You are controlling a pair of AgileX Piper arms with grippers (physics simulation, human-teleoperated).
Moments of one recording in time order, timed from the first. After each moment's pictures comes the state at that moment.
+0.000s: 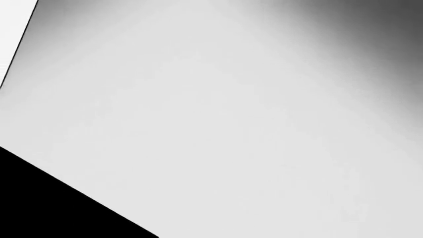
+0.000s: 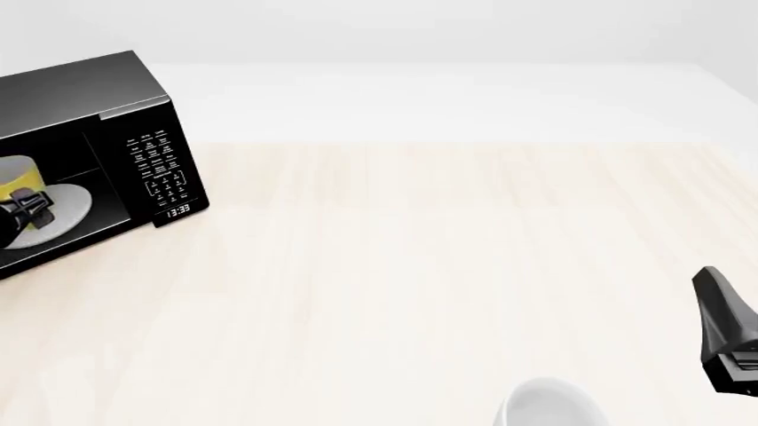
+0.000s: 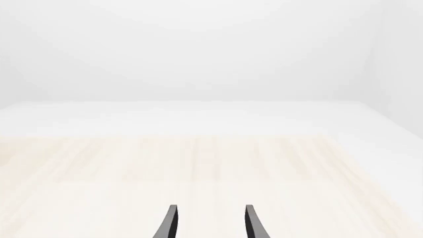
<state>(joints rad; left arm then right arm) 0.50 1.78 -0.83 -0.21 -0.27 -0.01 0.02 0.00 -0.01 0.00</state>
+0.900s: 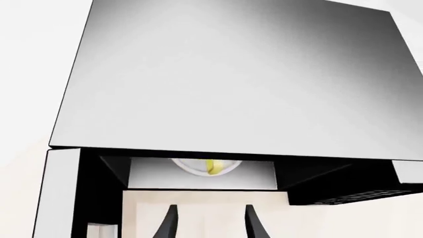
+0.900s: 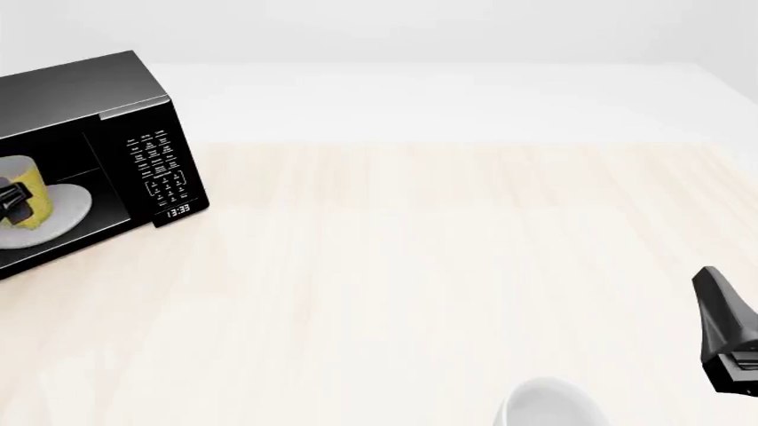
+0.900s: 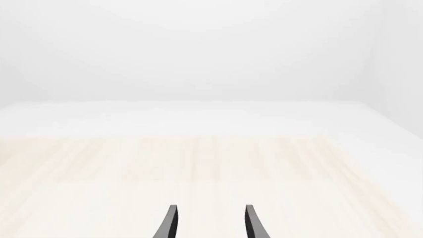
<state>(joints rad) 0.49 1.48 -0.68 -0.14 -0.24 -0.01 0.02 0.00 -0.01 0.00</state>
